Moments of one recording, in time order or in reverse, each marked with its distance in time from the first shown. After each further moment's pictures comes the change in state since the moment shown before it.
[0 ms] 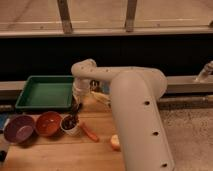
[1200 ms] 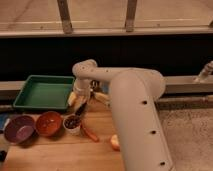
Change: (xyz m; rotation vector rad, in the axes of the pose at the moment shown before) arm -0.001 -0.010 0.003 0.008 -0.003 0.019
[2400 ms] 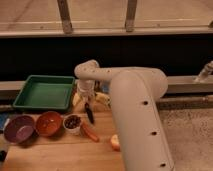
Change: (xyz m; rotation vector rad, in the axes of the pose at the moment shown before) arm 0.021 -0.023 0.004 0.062 0.043 0.045
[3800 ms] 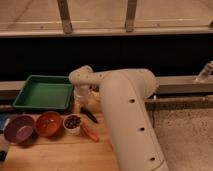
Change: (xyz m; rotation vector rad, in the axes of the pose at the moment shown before) arm 0.009 0.013 0.029 0.047 0.075 -0.035
